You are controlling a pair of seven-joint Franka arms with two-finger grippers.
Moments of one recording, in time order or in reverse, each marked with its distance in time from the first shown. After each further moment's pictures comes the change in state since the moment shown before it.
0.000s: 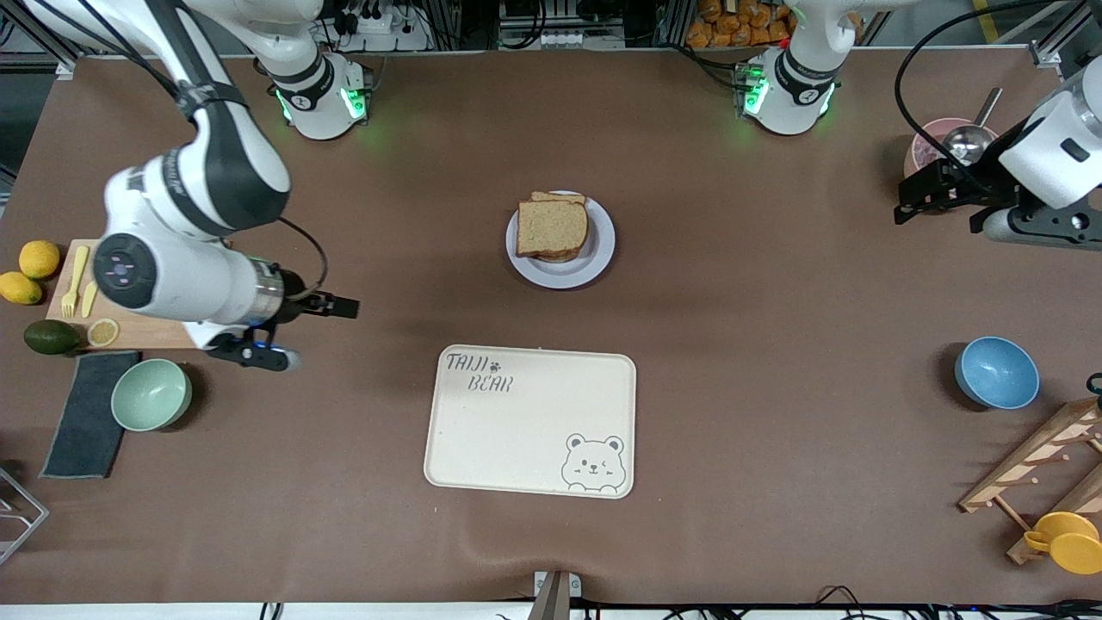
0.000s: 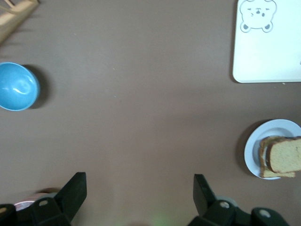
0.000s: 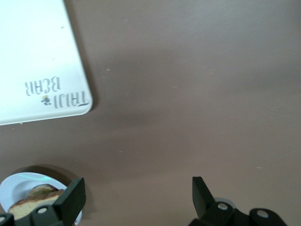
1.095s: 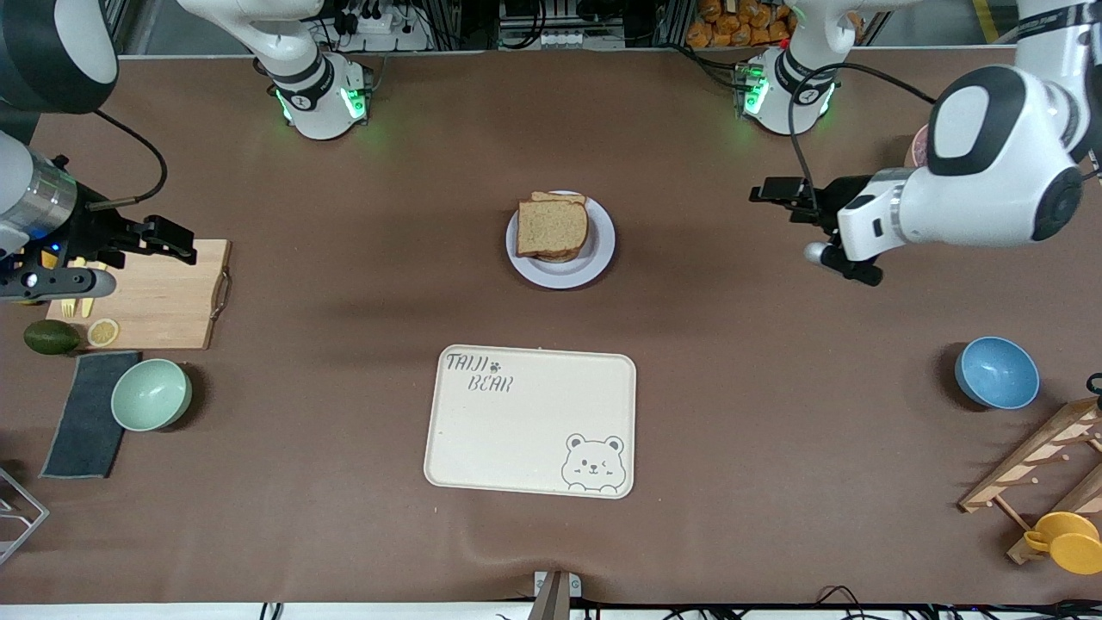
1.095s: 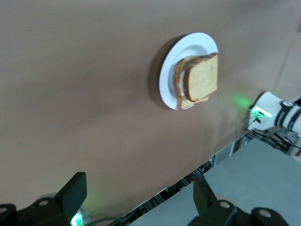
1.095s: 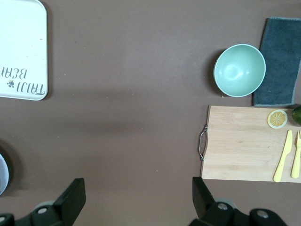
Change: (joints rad) left arm -0.012 0.043 -0.032 -0.443 -0.481 0.077 0.265; right arm 0.119 -0.259 -0.326 0.054 -0.069 -0.164 -0.448
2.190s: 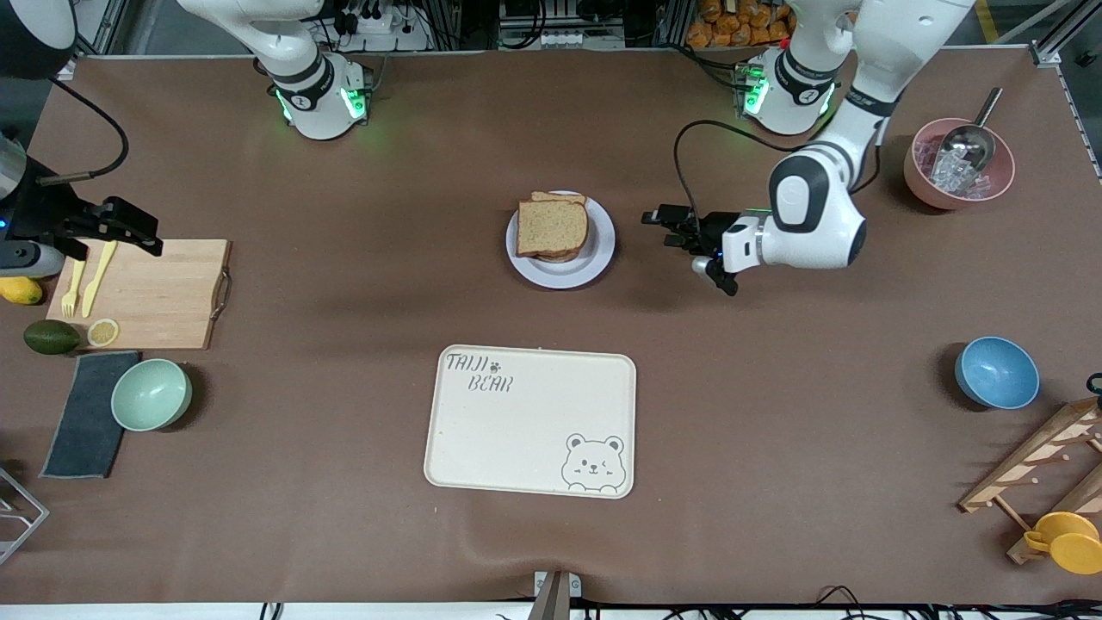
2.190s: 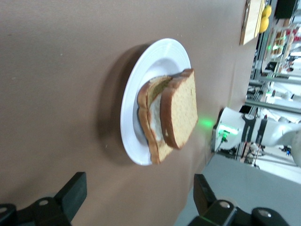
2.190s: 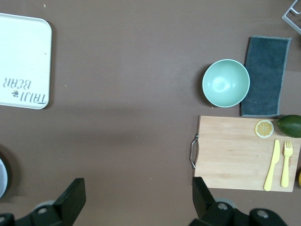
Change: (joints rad) left arm -0.090 0.250 -0.164 -0.328 -0.586 0.542 0.519; right arm 0.000 -0.060 -0.047 -0.009 0.017 0.030 -0.048
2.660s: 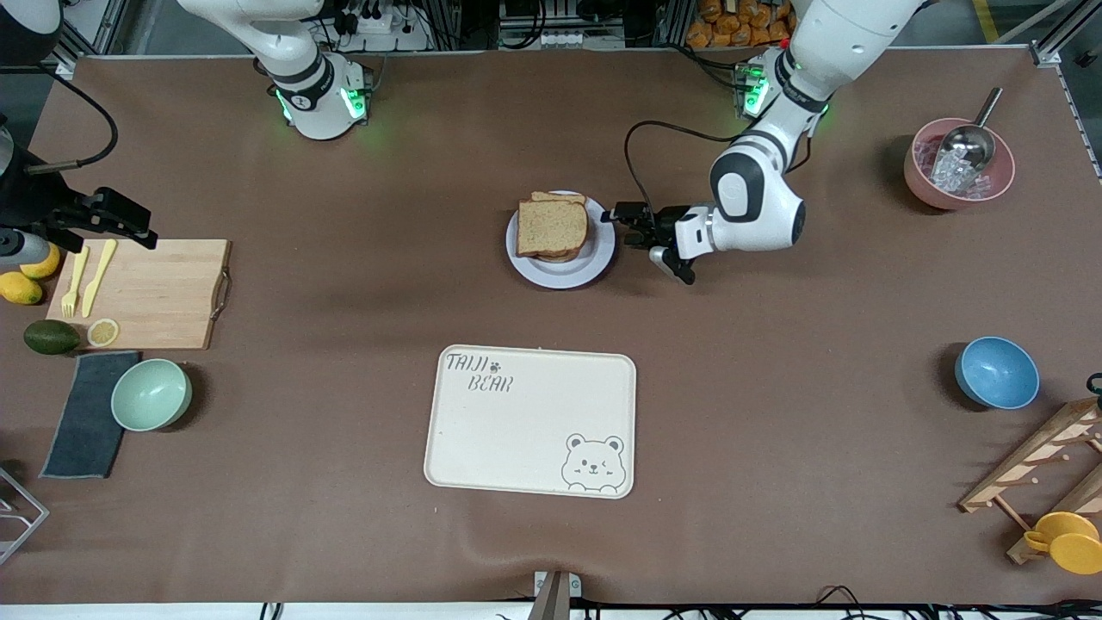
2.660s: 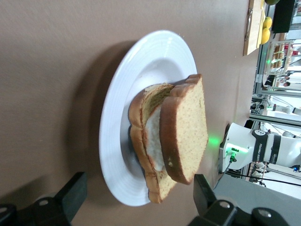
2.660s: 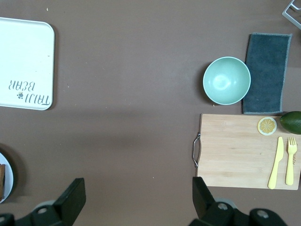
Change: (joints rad) left arm -0.176 0.105 -0.005 -0.013 -0.307 0.168 0.209; right arm 0.000 -0.024 -0.017 -0.023 0.016 0.005 0.000
